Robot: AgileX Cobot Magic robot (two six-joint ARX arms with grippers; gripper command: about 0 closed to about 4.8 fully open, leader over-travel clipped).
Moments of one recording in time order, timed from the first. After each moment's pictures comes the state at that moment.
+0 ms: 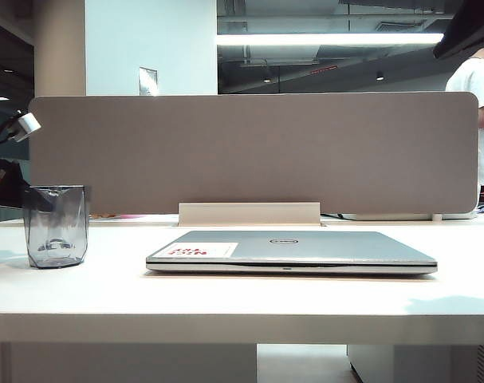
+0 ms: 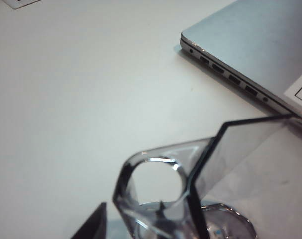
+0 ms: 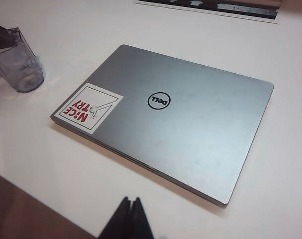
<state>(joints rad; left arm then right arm) 0.26 1.94 1.24 -0.14 0.92 0.72 0.37 0.73 0.69 -0.40 -0.11 0.06</state>
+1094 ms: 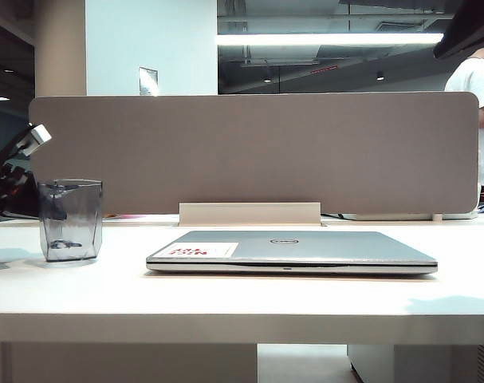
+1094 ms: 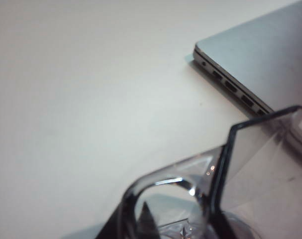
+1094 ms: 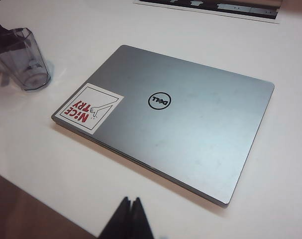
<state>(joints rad) 0.22 2.00 1.24 -0.01 0.90 0.49 0.37 0.73 0.69 -0.40 -0.11 0.06</state>
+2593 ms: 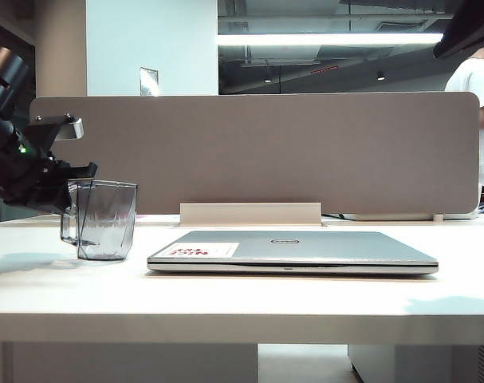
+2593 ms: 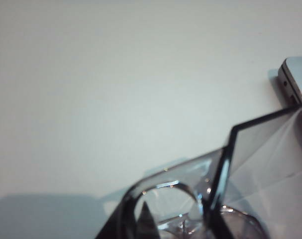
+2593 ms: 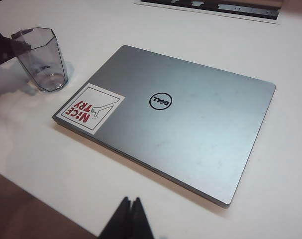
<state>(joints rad) -0.07 1.72 0.89 0.29 0.12 0.05 0.37 0.73 0.69 -0.40 -0.11 0.06</state>
